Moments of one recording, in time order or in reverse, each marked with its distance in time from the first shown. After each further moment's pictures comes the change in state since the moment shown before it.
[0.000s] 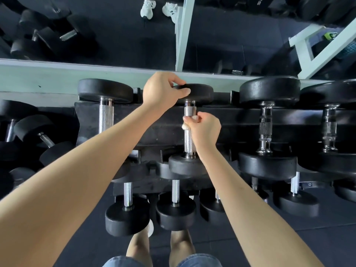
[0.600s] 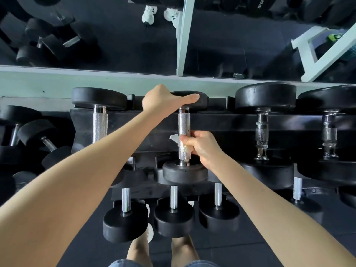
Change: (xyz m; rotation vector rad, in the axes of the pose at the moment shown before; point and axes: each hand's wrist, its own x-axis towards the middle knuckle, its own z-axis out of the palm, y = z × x) left_hand 0.008 0.020 0.018 0.172 -0.124 -0.264; right_hand 0.005 0.018 -0.032 0.389 -0.570 0.298
